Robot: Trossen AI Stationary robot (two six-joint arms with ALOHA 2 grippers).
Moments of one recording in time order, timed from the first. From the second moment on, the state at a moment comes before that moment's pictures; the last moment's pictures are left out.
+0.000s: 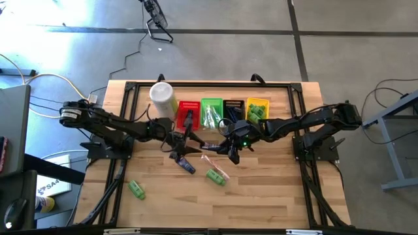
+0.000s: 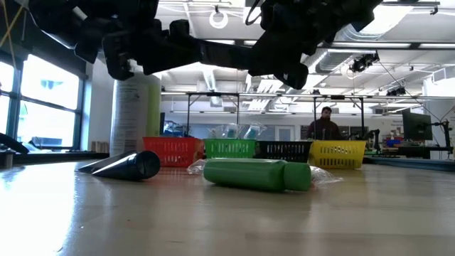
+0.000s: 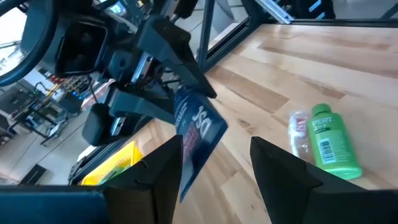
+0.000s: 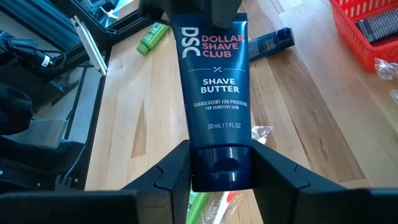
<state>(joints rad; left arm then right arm) 0.00 1.35 0.54 0.66 0.23 0.68 0.06 1.49 0.91 0.02 -0.16 0.47</state>
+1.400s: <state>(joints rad) -0.02 1.35 0.54 0.65 0.15 0.67 0.06 1.49 0.91 0.04 -0.15 0.41</state>
